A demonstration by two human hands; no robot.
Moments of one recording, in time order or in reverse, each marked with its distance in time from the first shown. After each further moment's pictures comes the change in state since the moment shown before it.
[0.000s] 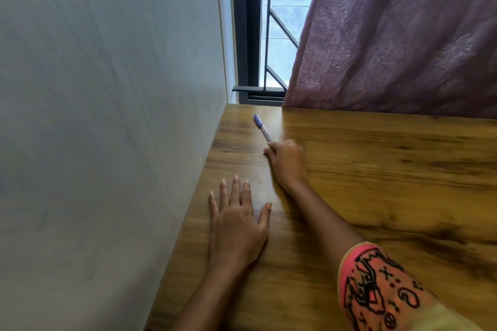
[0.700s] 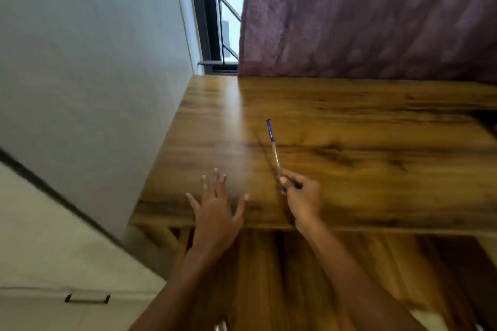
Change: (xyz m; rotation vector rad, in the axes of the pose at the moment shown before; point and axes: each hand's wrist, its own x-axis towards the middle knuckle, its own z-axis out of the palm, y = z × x) left_hand -0.170 0.047 -0.035 -0.257 -0.045 0.057; right_hand -0.256 0.026 -0.150 0.754 0.068 0.749
